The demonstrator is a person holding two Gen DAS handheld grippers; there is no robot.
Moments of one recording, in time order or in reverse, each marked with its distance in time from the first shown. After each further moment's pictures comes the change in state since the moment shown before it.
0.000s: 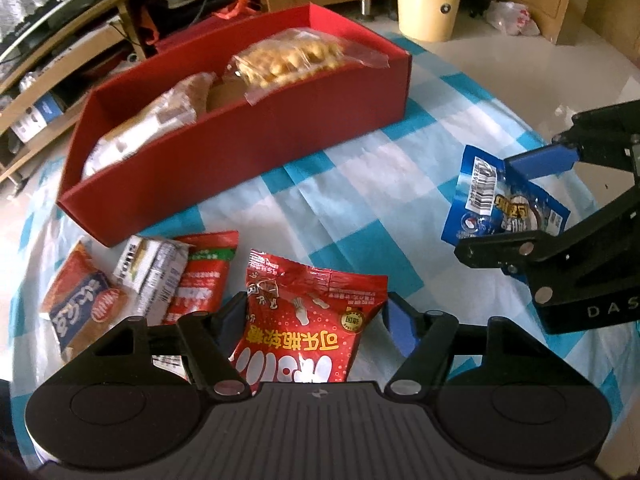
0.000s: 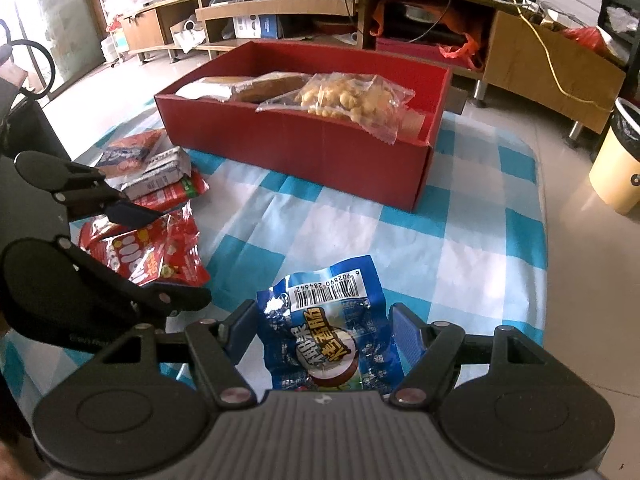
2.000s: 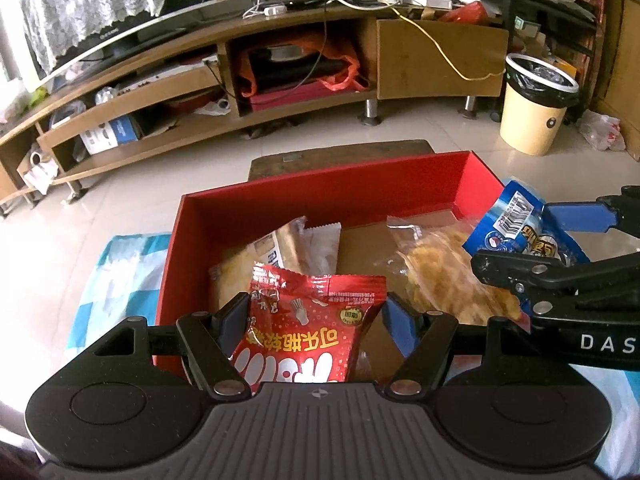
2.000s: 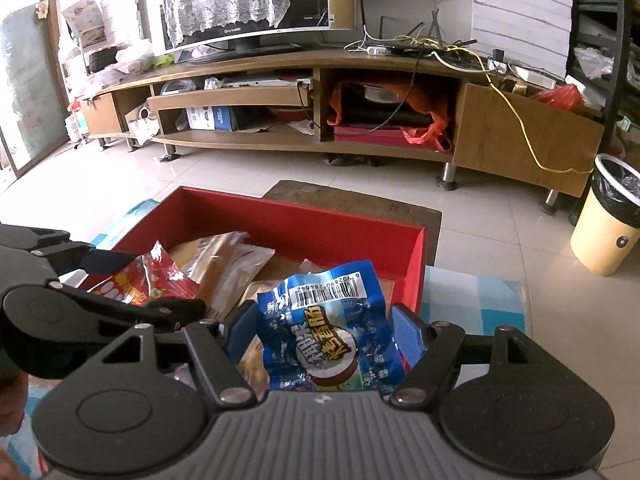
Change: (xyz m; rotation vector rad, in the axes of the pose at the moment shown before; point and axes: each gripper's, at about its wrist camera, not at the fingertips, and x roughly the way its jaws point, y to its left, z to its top) left arm 0.022 0.088 0.113 -0.231 -0.174 0.154; right arm 0.041 -0.031 0.136 0.090 -0.216 -0.086
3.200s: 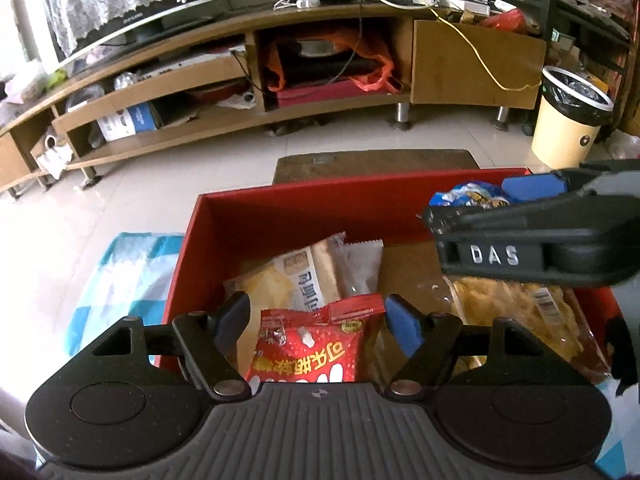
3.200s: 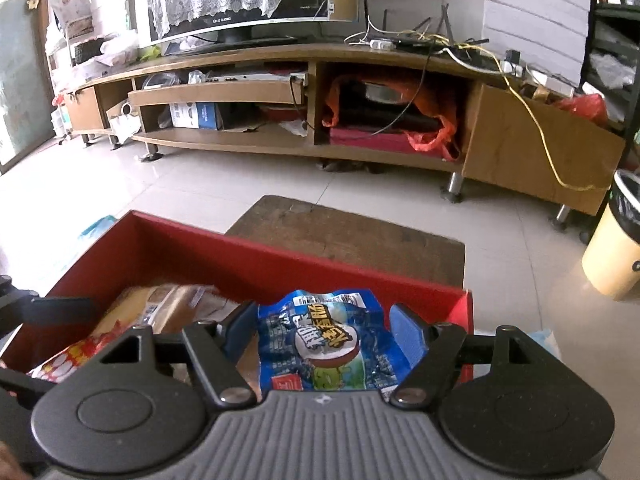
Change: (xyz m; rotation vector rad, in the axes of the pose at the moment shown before) left arm 0.036 0.017 0.012 -0.064 -0.004 0.053; right arm 0.091 0.007 0.043 -0.021 0.001 -0.037
